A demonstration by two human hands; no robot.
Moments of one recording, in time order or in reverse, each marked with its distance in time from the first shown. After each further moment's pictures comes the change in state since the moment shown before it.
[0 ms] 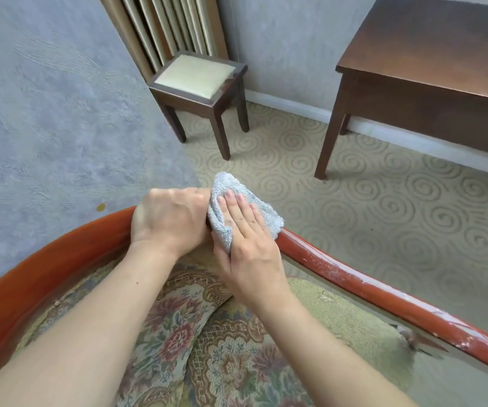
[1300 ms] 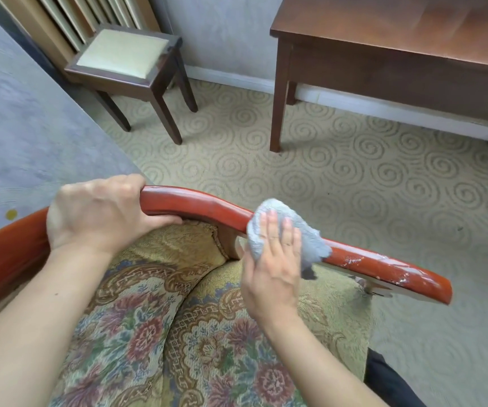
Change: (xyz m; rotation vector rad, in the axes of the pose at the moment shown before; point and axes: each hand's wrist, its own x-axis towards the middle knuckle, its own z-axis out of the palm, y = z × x) left_hand -0.004 -0.002 0.002 -0.151 0.091 0.079; right_hand -0.087 0.043 -0.025 -0.296 0.137 0.511
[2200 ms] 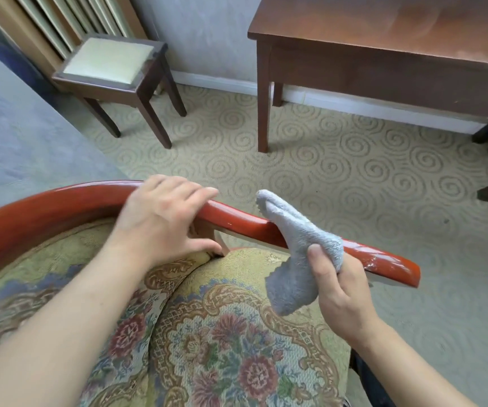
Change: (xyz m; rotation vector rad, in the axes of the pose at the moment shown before) left_hand 0.000 0.087 0.001 0.003 -0.087 0.399; right_hand -0.008 0.092 -0.109 0.754 -0.116 0.057
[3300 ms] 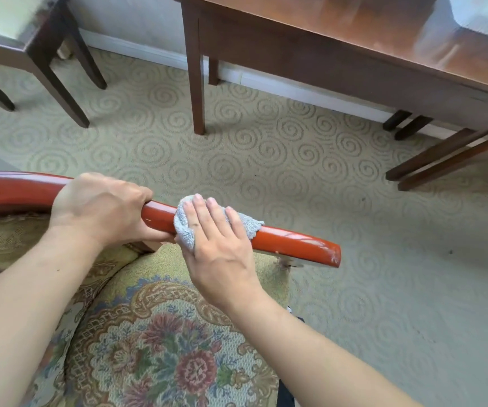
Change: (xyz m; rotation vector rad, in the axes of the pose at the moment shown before) left_hand 0.053 0.031 0.057 0.008 0.007 -0.001; right_hand 0.027 0.033 0.057 -1.063 -0.118 -0.214
